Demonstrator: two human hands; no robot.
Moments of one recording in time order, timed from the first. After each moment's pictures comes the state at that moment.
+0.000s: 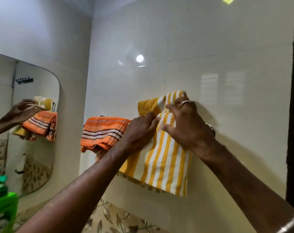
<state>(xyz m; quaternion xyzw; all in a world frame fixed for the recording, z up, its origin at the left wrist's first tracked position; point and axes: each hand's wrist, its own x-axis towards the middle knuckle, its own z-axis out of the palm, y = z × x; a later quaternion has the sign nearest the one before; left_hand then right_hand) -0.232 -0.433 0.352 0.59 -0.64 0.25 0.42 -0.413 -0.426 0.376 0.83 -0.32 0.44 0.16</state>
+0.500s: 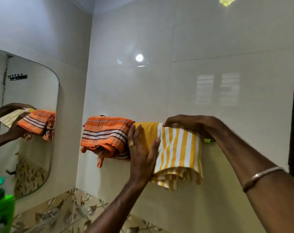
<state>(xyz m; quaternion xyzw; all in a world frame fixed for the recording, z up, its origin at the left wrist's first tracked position) -0.243 -0.444 0.258 0.45 -0.52 0.11 0.72 -0.397 -0.464 0.416 0.85 -0.44 0.20 -0.22</state>
